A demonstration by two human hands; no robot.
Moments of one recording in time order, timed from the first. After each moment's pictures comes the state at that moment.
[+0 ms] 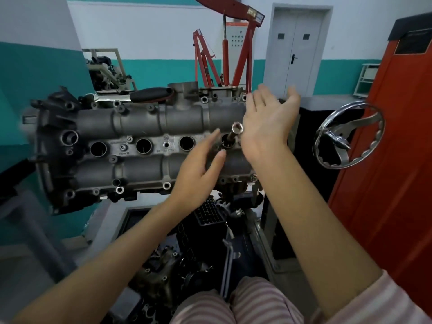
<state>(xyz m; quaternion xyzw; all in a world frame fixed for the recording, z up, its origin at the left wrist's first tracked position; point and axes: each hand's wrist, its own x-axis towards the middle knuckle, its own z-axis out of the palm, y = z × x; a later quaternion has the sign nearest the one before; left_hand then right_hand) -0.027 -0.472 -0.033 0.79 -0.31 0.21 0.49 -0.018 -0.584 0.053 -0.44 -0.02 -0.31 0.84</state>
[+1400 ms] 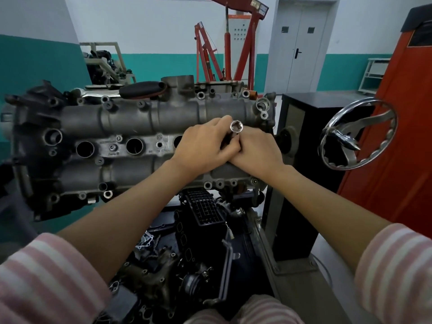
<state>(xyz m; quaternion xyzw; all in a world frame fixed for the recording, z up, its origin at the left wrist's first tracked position) 0.022 -0.492 0.004 0.83 -0.38 0.36 0.21 0.012 -0.630 -0.007 -0.92 -0.15 -0.32 0.15</state>
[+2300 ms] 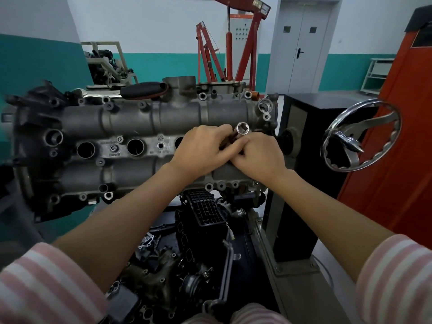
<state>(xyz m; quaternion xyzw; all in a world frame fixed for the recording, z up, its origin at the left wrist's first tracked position) 0.024 -0.489 0.004 0.84 -0.38 0.33 0.23 0.007 -0.631 -0.012 -0.90 -0.17 -0.35 0.17</state>
